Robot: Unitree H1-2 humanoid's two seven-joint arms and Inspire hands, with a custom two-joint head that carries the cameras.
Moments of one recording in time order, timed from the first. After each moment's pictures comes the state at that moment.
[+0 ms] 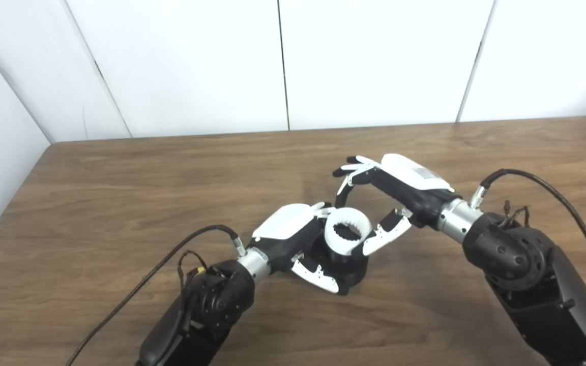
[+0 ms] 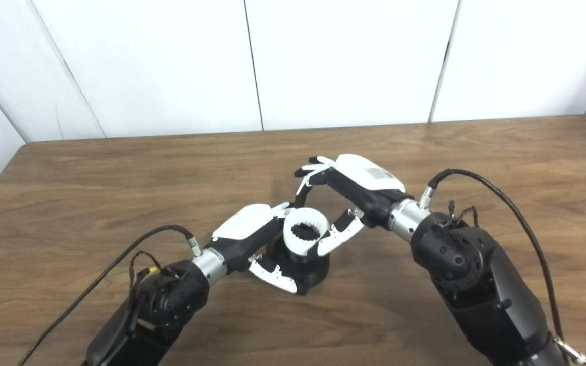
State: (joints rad) left arm -0.33 0.23 -0.49 -0.05 0.65 0.14 -0.36; right arm -0.41 -0.38 0.33 -0.33 -0.56 0.25 0.52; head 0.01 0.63
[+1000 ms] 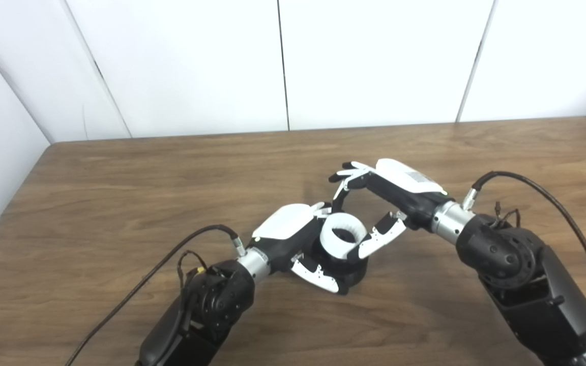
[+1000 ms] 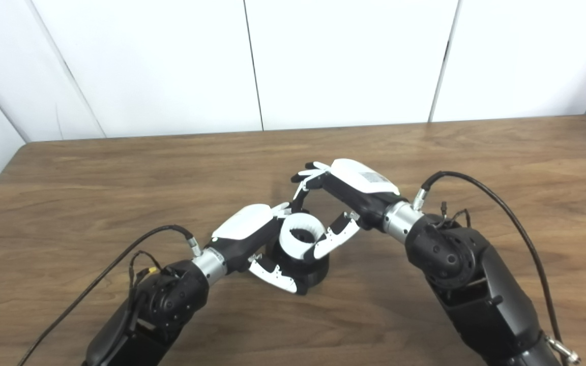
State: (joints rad) left arm -0.33 0.23 -0.49 -0.05 0.65 0.14 -0.36; right arm -0.41 -0.36 0.33 -0.27 -0.56 0.22 0.52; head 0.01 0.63
